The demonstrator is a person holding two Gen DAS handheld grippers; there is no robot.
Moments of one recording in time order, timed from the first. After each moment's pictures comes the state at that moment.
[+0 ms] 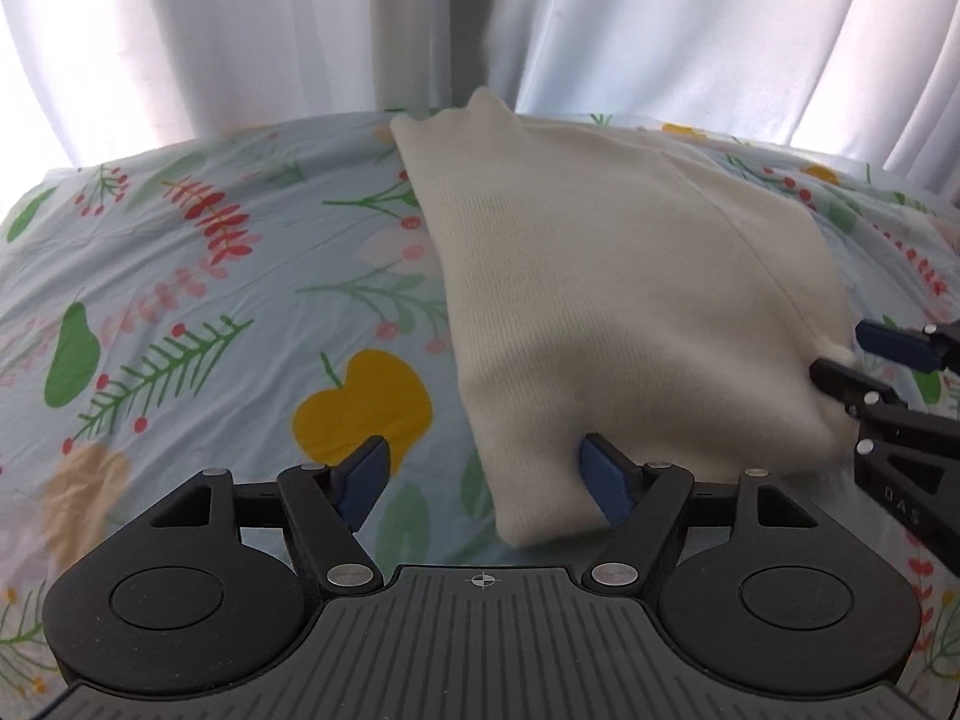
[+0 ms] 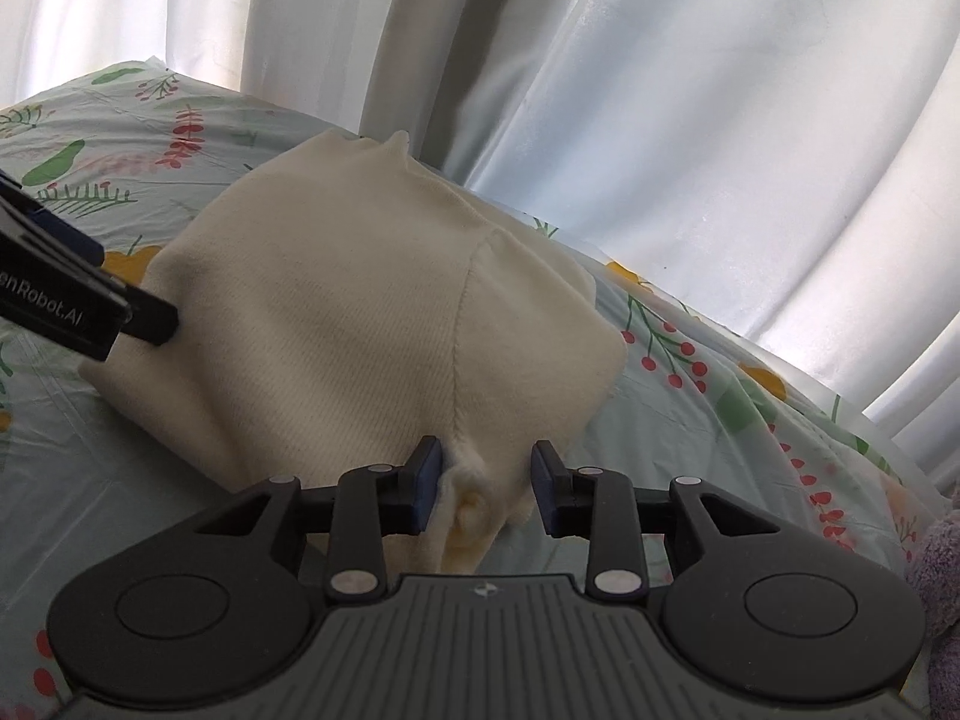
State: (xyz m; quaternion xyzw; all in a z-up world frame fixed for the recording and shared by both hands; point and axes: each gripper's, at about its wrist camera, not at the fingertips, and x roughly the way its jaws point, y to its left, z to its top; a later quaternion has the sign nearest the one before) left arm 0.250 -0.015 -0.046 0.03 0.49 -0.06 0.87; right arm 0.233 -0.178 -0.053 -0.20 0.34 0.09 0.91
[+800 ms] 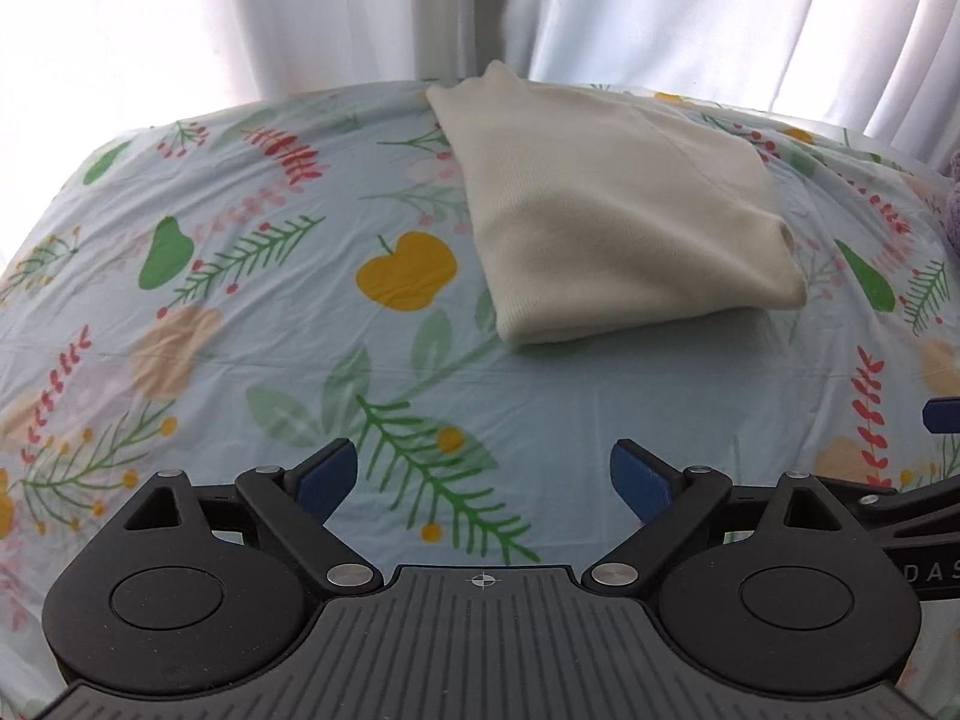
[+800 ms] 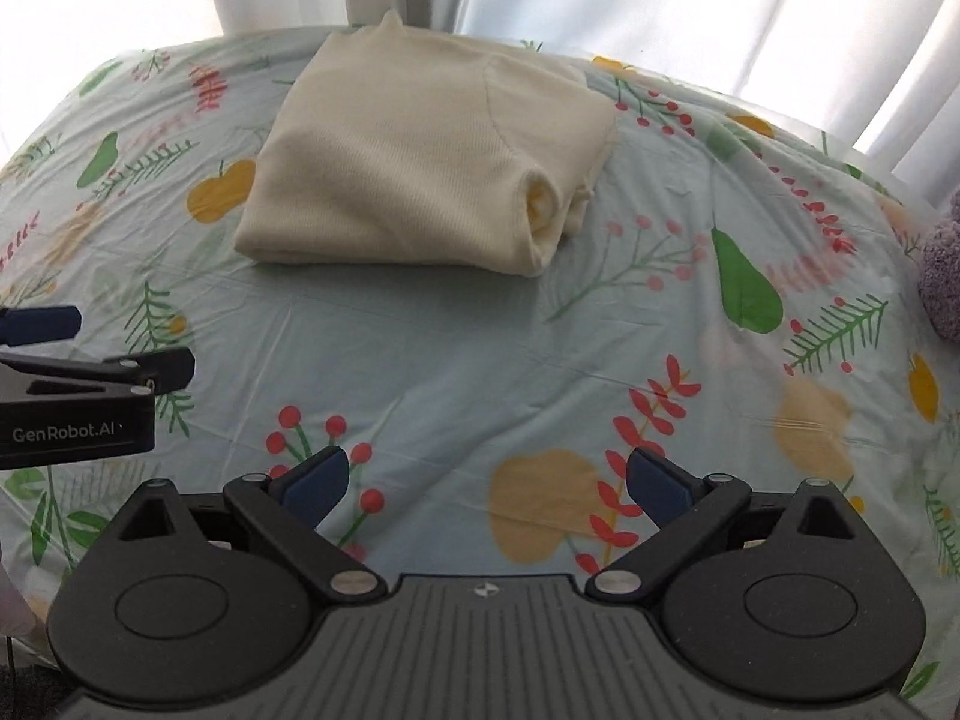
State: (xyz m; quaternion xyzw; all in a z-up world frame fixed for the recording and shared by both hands) left arm 0.156 -0.012 -0.009 0.03 0.50 -0.02 0.87; right arm 0.157 -0.177 -0.020 -0.07 0.53 0.05 0.84
